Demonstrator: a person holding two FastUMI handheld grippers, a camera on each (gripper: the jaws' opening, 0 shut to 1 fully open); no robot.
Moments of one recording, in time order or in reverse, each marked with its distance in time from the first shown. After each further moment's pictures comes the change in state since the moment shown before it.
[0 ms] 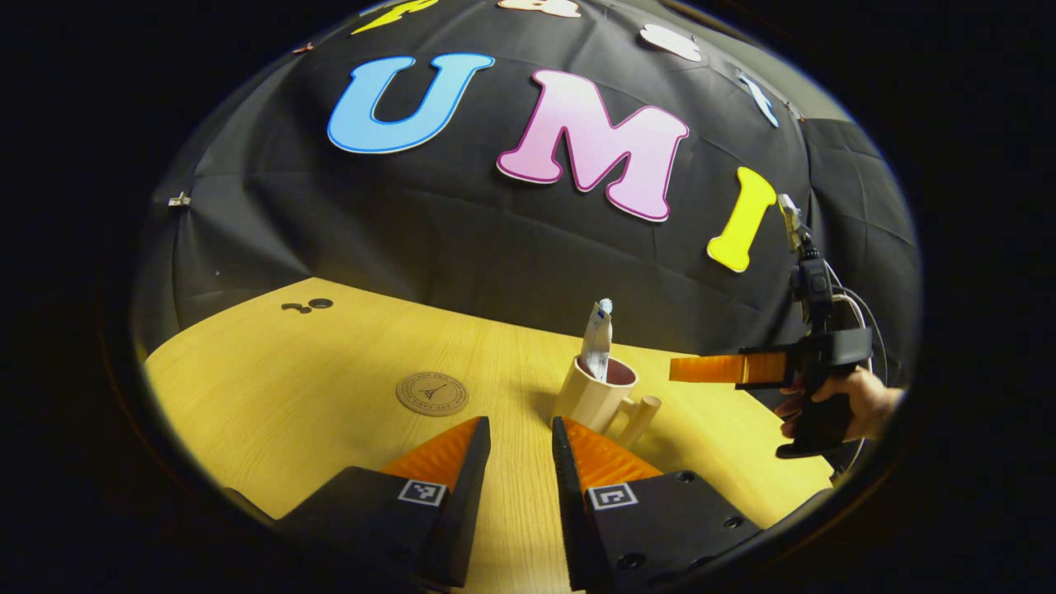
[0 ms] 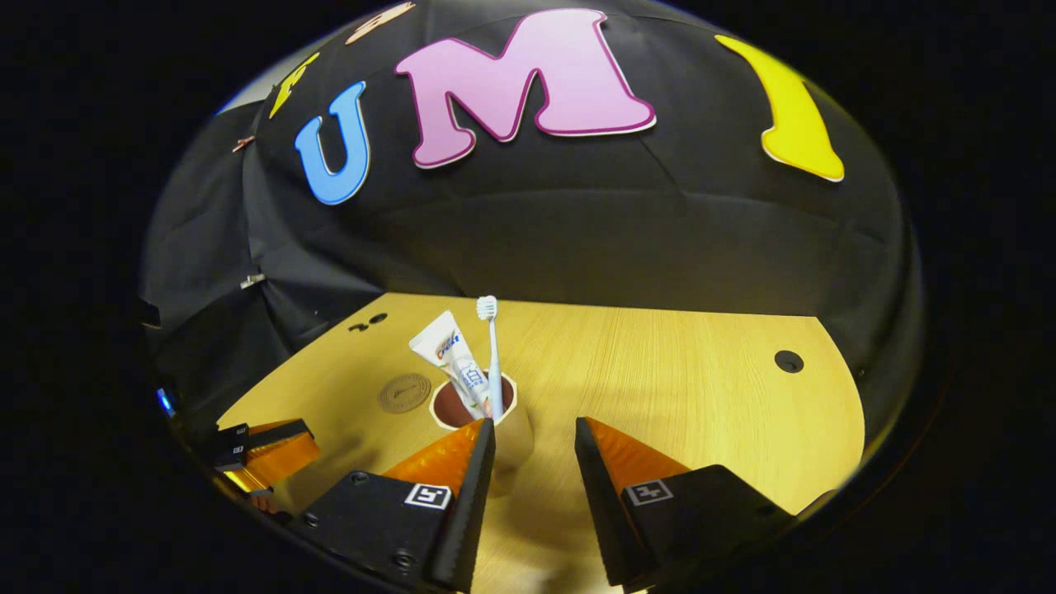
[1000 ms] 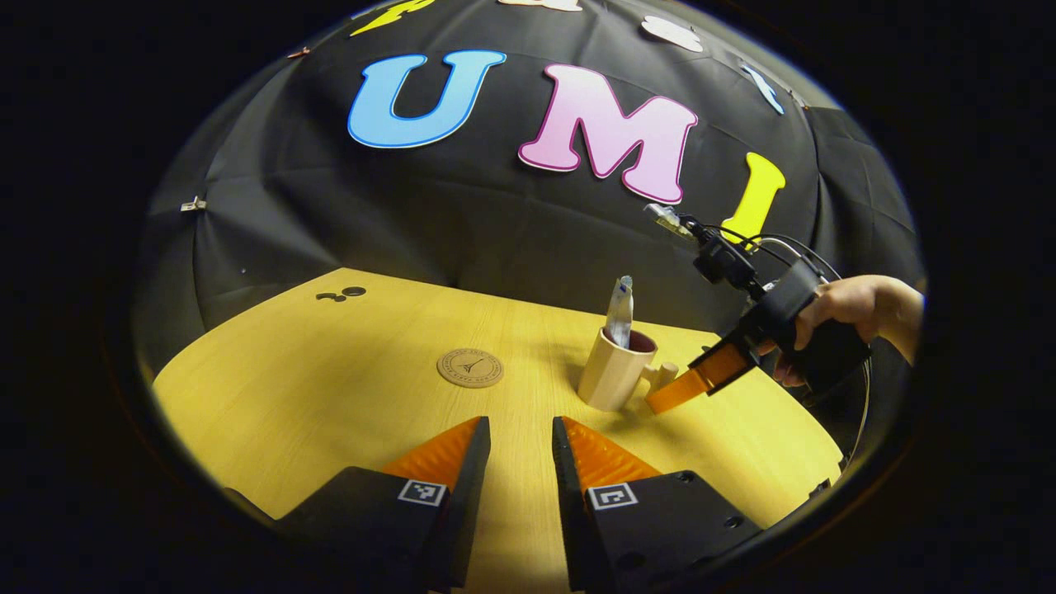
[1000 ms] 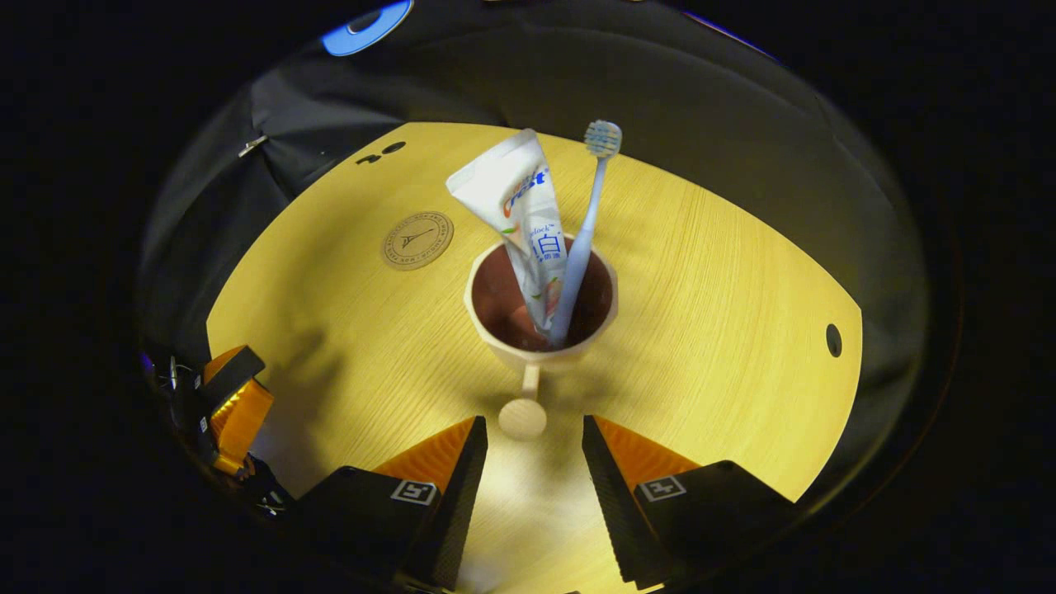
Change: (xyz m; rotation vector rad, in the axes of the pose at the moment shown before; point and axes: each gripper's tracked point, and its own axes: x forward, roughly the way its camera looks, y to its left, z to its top) left arm -0.044 0.028 -0.018 0.028 0.079 0.073; right arm 0.035 0.036 -0.085 -0.183 0.634 0.019
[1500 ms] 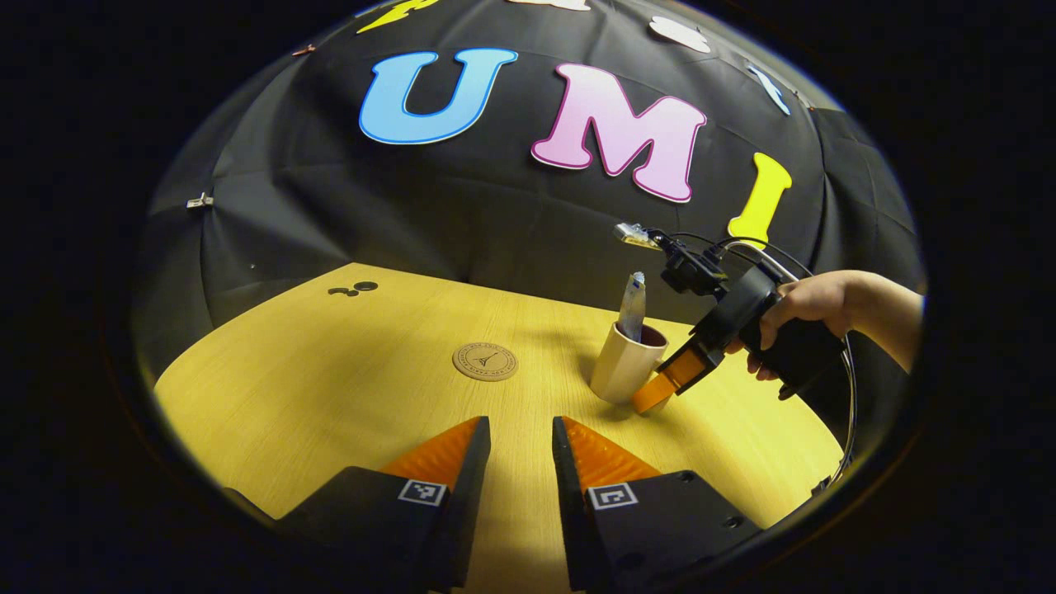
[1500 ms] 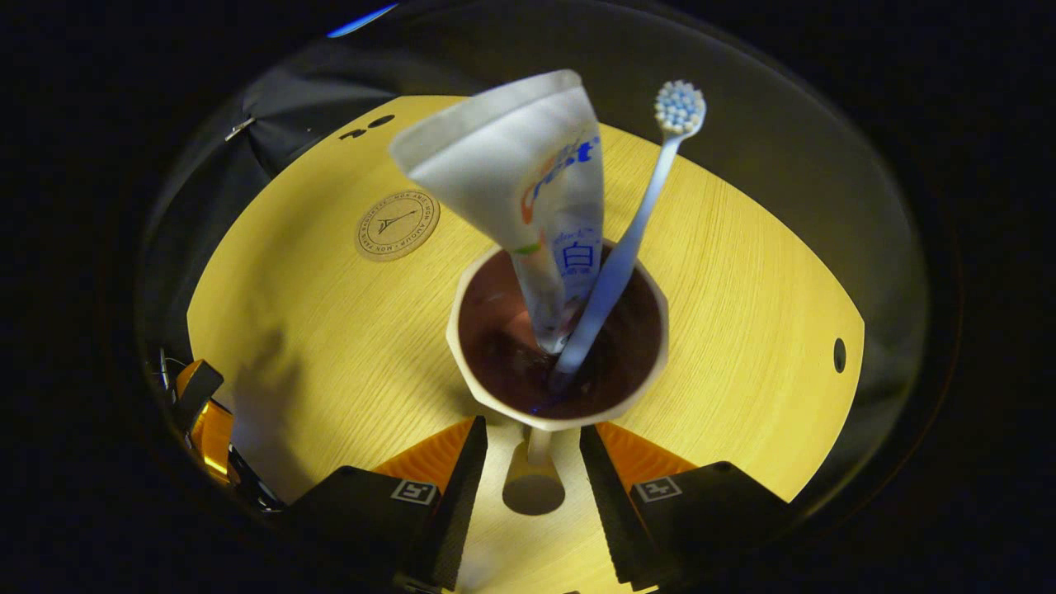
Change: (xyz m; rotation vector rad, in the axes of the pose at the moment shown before) left arm -0.006 0.015 -0.001 -0.012 0.010 0.018; right arm 0.035 0.002 0.006 -0.038 0.092 -0.040
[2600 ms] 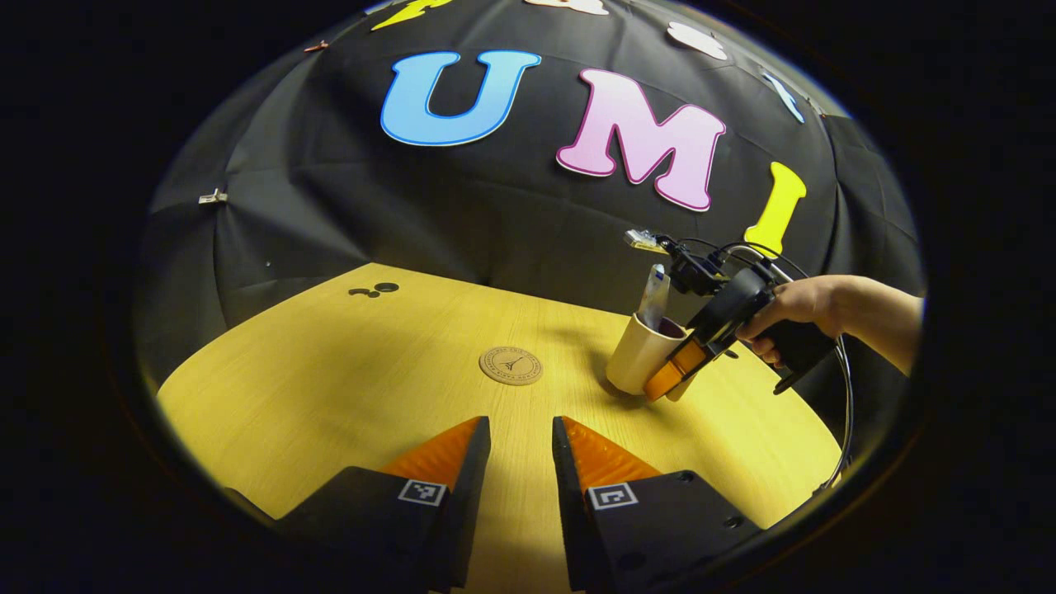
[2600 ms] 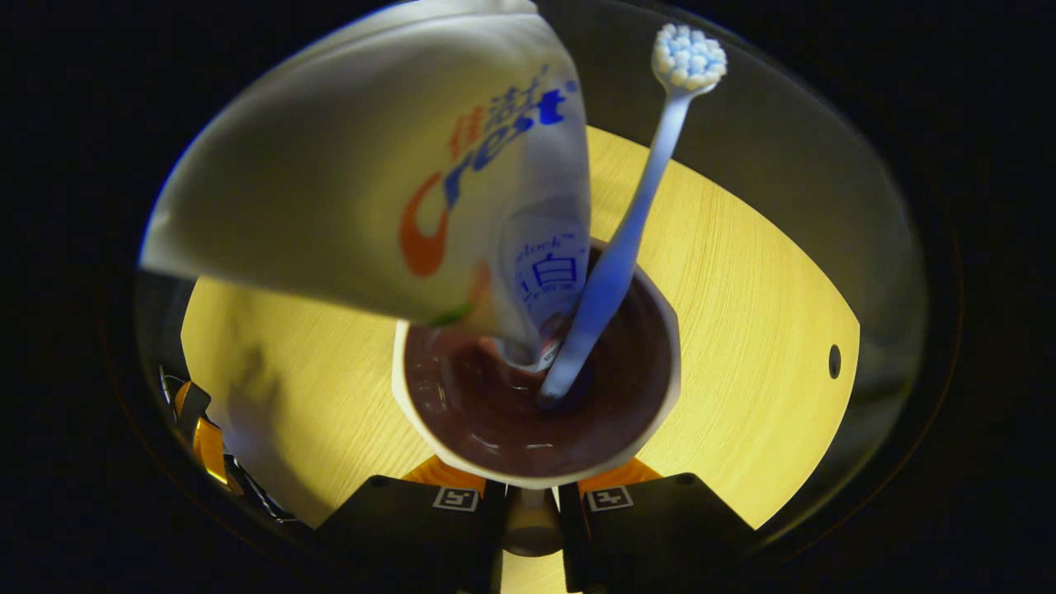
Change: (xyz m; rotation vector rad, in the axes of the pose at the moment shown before) left arm -0.010 0.029 0.009 -0.024 -0.002 0.035; right arm 0.003 0.004 0.034 0.021 -0.010 -0.023
